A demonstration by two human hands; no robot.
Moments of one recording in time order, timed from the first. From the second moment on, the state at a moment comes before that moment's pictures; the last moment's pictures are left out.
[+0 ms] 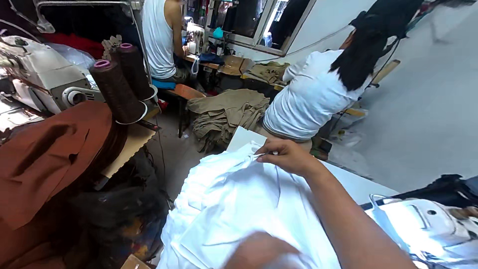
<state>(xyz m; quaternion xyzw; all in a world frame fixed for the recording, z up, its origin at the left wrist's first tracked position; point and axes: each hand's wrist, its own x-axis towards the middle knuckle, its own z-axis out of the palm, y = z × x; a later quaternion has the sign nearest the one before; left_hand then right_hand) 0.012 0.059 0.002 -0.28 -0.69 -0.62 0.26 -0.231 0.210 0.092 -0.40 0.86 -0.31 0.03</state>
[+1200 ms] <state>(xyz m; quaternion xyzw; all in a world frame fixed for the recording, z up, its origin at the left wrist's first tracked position) 0.016 0.000 0.050 -0.08 -0.84 -0.36 0.39 -0.103 0.306 0.118 -0.35 0.78 -0.46 -0.24</state>
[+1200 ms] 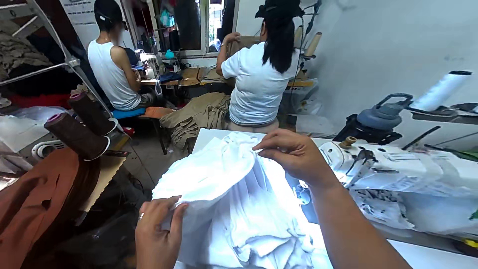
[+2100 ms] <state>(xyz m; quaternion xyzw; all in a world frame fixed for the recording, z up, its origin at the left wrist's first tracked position) -0.035 0.048 0.058 -0.32 -0.69 -0.59 0.27 -0.121 0.259 0.088 -0.51 0.55 -0.64 0.18</state>
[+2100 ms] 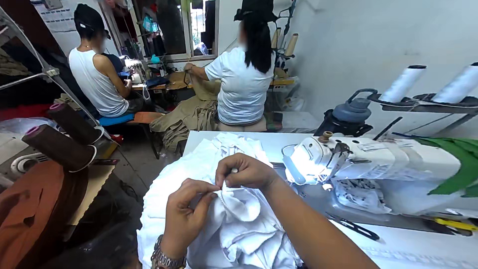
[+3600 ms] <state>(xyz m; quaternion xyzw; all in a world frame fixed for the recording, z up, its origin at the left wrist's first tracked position) -0.032 0.049 0.057 -0.23 -0.54 -0.78 0.22 -0.026 0.248 0.086 -0.20 0.78 -0.55 -0.24</state>
